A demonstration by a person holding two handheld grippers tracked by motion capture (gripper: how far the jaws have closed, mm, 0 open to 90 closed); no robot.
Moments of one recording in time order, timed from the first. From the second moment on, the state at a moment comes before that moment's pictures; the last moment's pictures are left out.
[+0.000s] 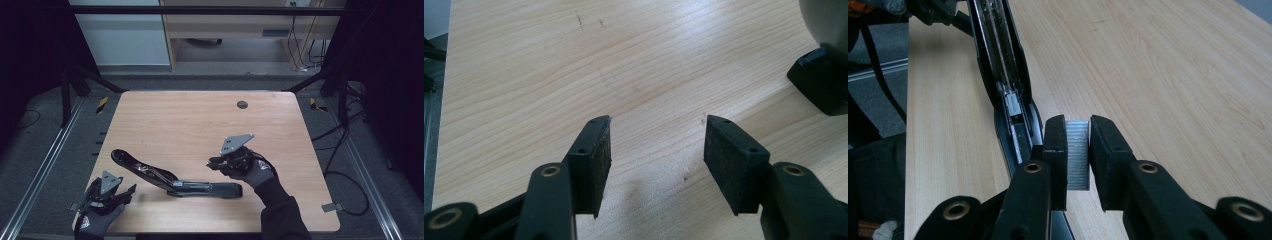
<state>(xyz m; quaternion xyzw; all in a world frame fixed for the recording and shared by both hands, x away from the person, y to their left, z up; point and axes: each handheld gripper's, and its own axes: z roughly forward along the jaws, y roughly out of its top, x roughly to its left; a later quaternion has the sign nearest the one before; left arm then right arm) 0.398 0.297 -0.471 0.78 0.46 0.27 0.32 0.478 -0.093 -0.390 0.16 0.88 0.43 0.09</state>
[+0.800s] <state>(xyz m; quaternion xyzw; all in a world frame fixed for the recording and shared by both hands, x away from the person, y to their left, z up) 0.398 0.295 -0.472 0.78 0.46 0.27 0.32 0.480 -0.069 -0.398 0.12 0.90 0.42 0.06</state>
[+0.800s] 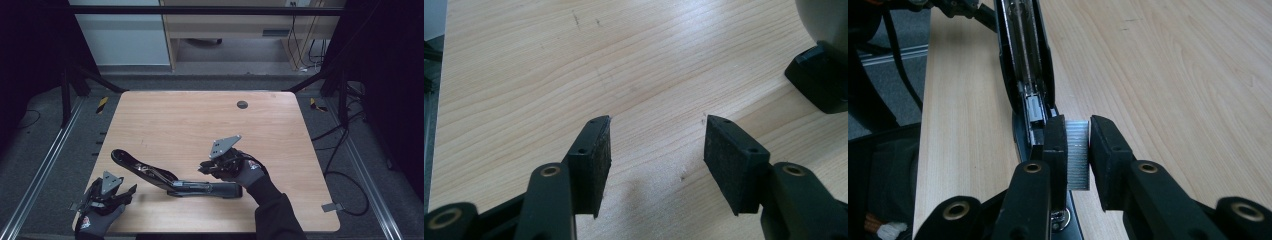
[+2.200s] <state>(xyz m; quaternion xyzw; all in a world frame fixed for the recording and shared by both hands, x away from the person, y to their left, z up) 0.398 0.295 -0.472 0.79 0.46 0.27 0.32 0.486 -0.042 -0.430 0.07 0.92 0.38 0.02</state>
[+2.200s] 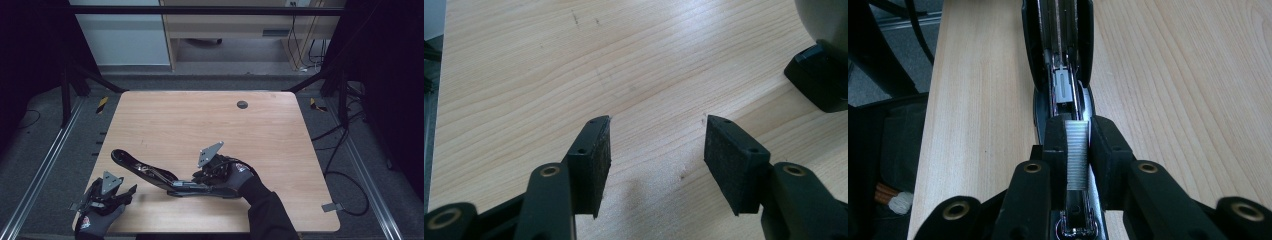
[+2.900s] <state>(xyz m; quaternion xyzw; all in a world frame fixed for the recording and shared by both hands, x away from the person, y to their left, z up) 0.398 0.295 -0.471 0.79 0.45 0.27 0.32 0.486 -0.038 -0.437 0.06 0.93 0.36 0.01</state>
